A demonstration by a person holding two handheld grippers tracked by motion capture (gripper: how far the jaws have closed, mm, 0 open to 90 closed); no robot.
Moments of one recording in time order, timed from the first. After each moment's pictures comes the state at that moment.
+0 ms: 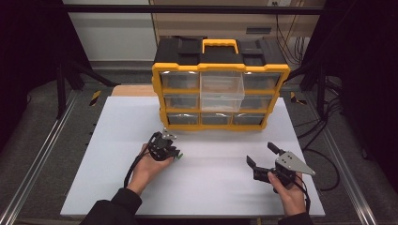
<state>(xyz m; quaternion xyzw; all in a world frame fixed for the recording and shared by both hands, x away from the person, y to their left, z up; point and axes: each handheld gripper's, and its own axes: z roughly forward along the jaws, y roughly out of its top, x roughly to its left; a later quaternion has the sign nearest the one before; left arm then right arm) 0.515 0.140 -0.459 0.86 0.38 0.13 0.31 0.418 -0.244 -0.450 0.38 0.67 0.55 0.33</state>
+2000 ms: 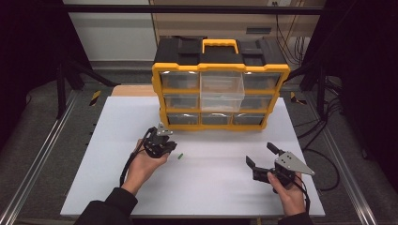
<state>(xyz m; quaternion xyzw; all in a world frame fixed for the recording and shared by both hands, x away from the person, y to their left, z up) 0.507 0.148 -0.424 0.85 0.37 0.16 0.34 0.417 -0.242 -0.451 0.38 0.67 0.55 0.32</state>
